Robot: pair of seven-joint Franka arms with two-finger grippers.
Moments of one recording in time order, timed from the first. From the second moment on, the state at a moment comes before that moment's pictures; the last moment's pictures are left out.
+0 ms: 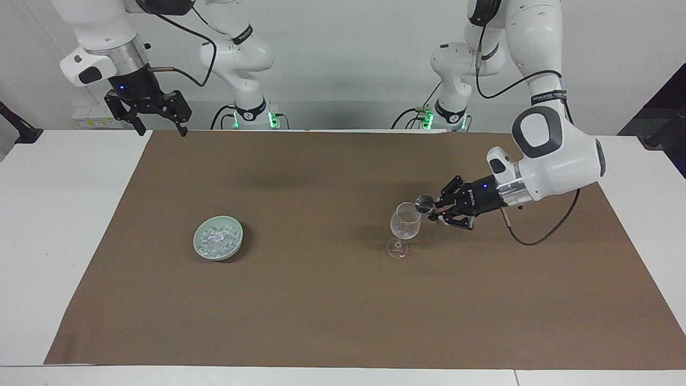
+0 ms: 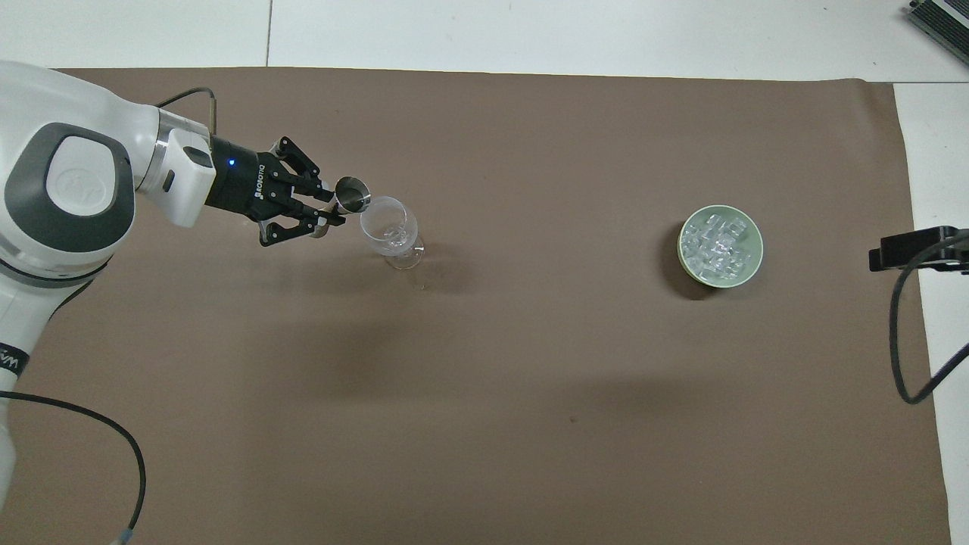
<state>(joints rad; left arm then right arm) -0.20 0.32 0.06 -1.63 -0.80 1.82 1.72 0.05 -0.08 -0.11 -1.62 0.00 1.57 -0.01</state>
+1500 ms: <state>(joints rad) -0.38 0.29 0.19 -1.60 -0.65 1.83 1.58 0.05 -0.08 -0.11 -1.62 0.00 1.57 -0.01</state>
